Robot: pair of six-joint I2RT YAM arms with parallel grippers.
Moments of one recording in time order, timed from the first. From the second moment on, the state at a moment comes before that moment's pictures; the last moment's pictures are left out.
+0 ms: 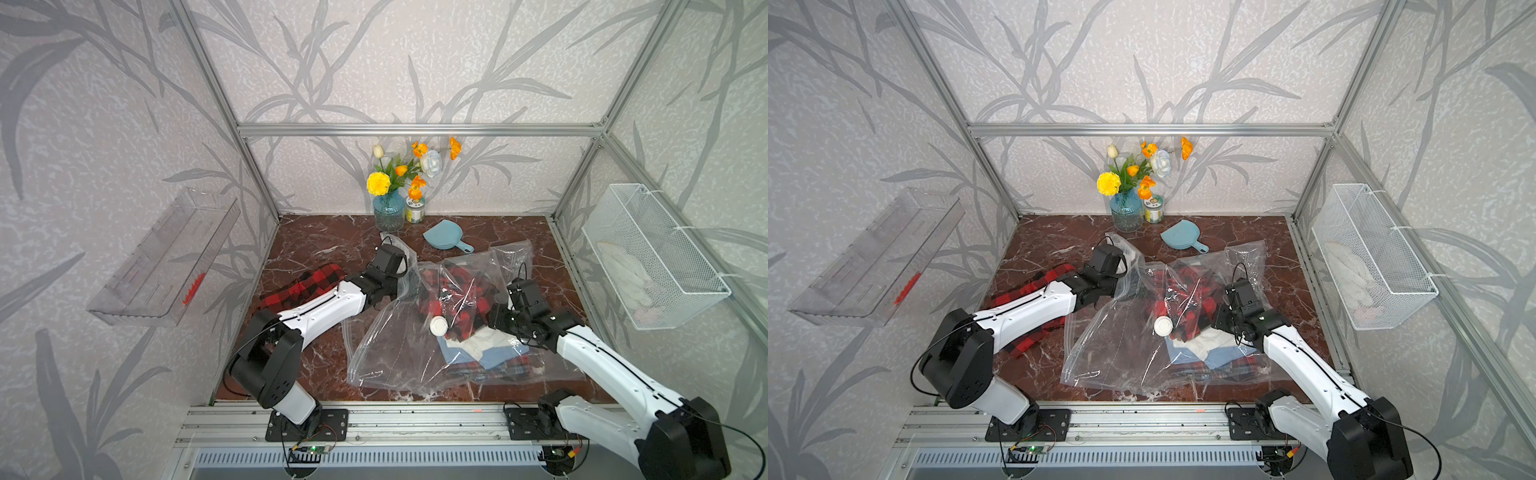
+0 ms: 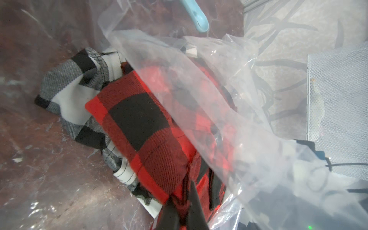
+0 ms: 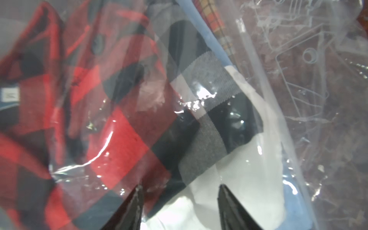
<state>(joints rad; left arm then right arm) -0.59 1.57 1.08 -0.22 0.37 -0.86 0.36 1.05 0.63 -0.61 0.00 0.67</state>
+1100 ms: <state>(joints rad) -0.40 1.40 0.70 -0.27 0.38 -0.78 0.35 1.10 0.61 -0.59 0.04 0.71</state>
